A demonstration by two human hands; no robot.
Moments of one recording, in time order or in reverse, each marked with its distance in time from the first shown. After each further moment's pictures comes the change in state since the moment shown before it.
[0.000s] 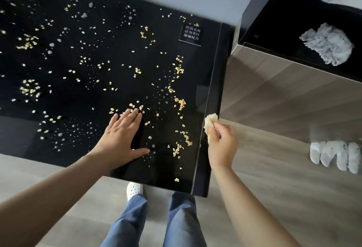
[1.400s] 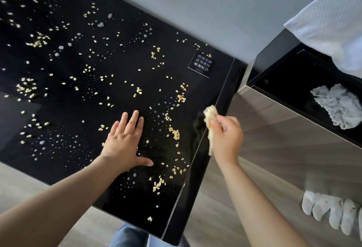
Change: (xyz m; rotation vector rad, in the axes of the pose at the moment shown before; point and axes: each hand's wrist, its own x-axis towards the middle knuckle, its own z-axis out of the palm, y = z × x) left_hand 0.067 0.030 0.001 0.061 -0.094 -0.285; right_hand 0.129 -0.051 0.003 0.090 -0.169 -0.186
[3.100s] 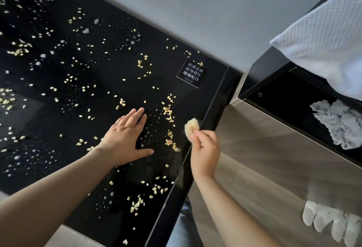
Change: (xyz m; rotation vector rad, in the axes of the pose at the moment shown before) left_hand 0.055 0.034 -0.038 -0.135 0.070 0.096; right_hand 0.013 0.032 0.027 -0.049 -0.039 -0.056
